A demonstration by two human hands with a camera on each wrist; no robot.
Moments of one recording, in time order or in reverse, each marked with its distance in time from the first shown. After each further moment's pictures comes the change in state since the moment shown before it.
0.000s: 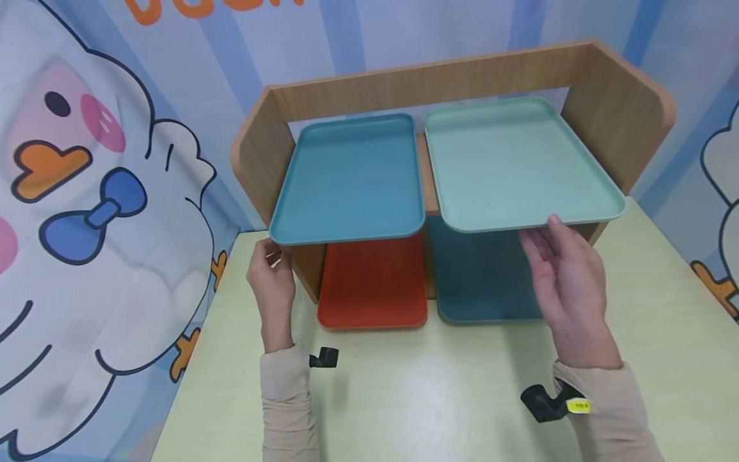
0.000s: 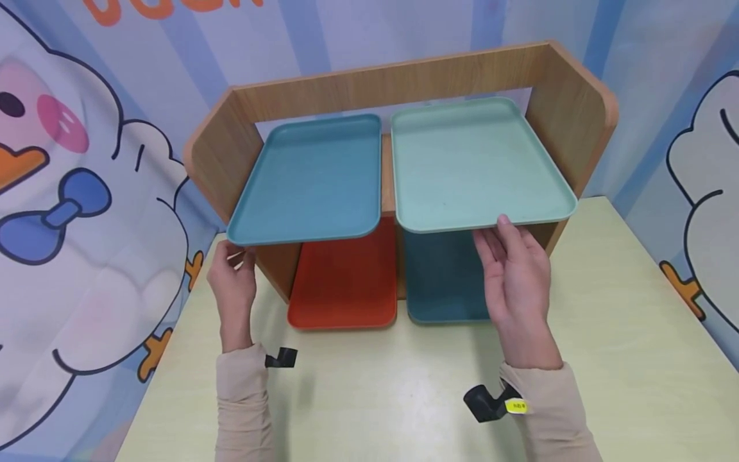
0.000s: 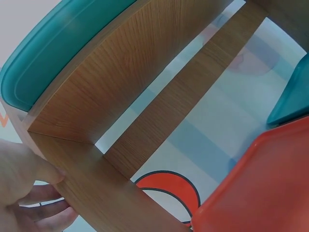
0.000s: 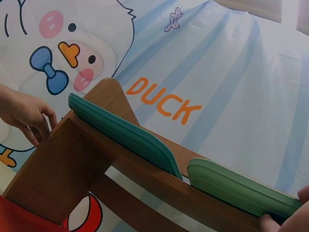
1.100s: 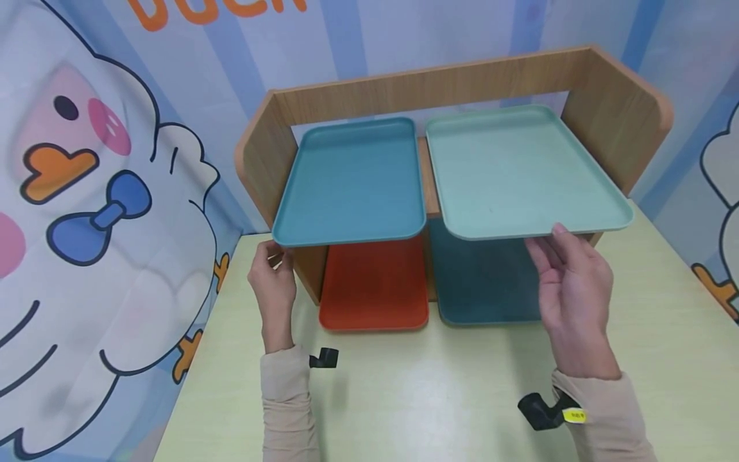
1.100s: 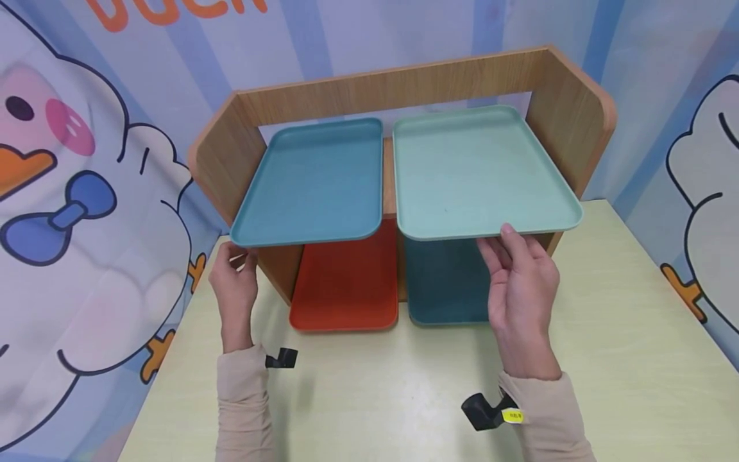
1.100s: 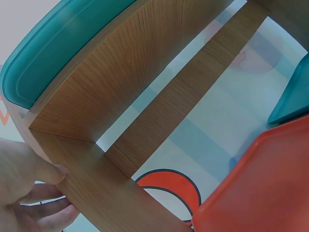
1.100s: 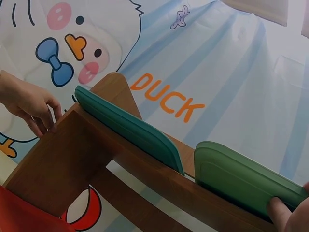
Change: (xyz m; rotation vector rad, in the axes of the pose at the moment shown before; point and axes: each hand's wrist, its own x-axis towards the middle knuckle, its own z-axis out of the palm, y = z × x) left_hand 0.003 -0.001 -0.002 0.001 -0.008 -0.002; right_hand -0.010 0.005 0.003 -0.040 0.078 -0.167
